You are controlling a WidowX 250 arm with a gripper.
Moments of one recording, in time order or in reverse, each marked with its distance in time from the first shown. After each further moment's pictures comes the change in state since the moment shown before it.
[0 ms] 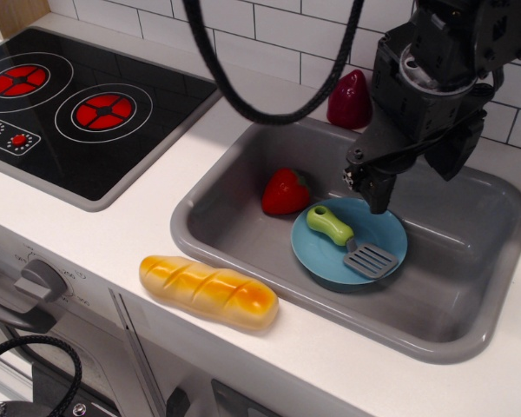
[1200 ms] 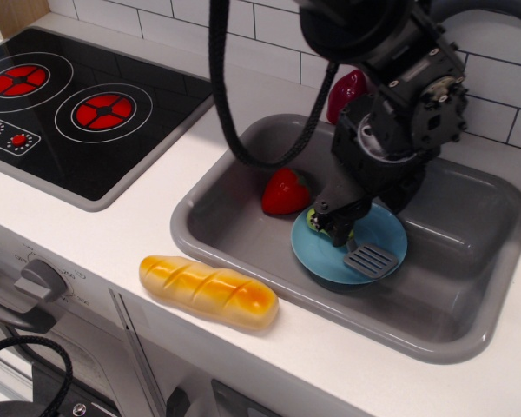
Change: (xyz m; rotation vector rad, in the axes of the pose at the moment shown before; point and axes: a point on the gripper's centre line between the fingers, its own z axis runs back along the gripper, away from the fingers) arm 0.027 0.020 -0.069 0.039 -0.080 0.103
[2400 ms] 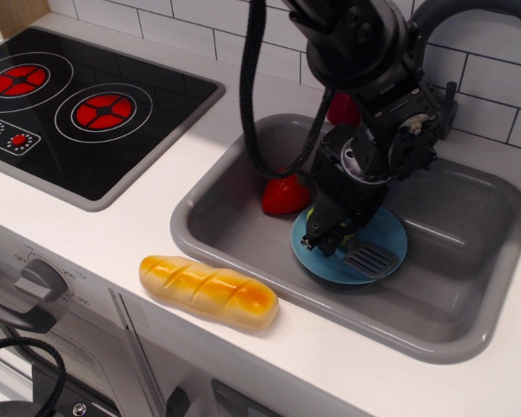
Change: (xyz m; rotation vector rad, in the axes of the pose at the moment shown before) arm 0.004 0.006 -0.038 0.070 -0.033 0.171
